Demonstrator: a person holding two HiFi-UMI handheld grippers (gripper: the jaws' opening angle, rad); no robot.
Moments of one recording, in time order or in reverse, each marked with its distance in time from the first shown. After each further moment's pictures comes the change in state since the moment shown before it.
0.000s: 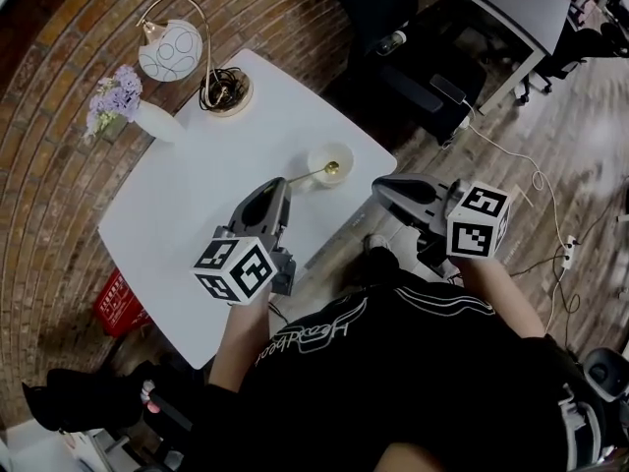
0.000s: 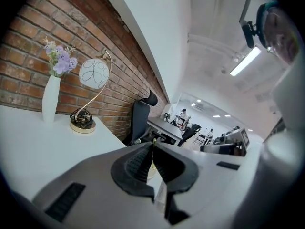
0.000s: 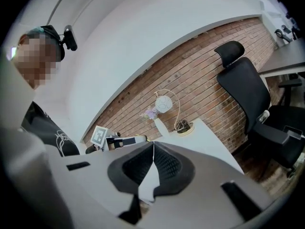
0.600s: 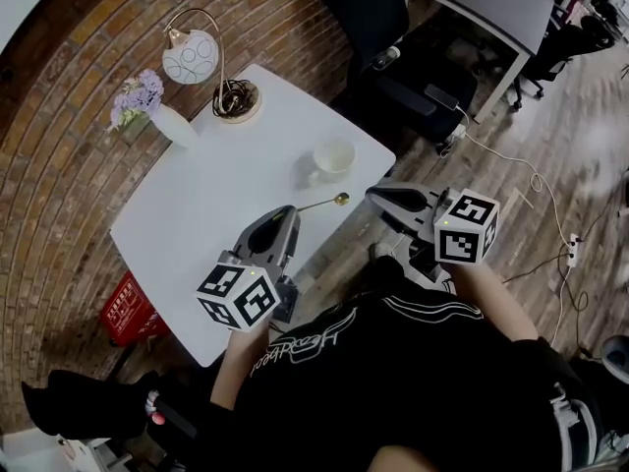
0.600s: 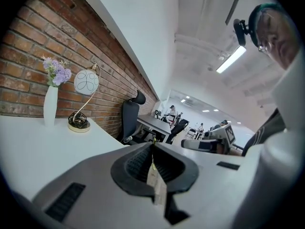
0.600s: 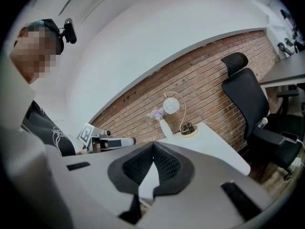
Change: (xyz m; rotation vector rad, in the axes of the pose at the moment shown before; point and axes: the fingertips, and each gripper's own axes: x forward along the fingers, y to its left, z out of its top) left arm -0.087 -0.054 -0.019 0.085 0.029 -0.100; right arm -0.008 0.067 -0.025 -0.078 -0.053 -0.029
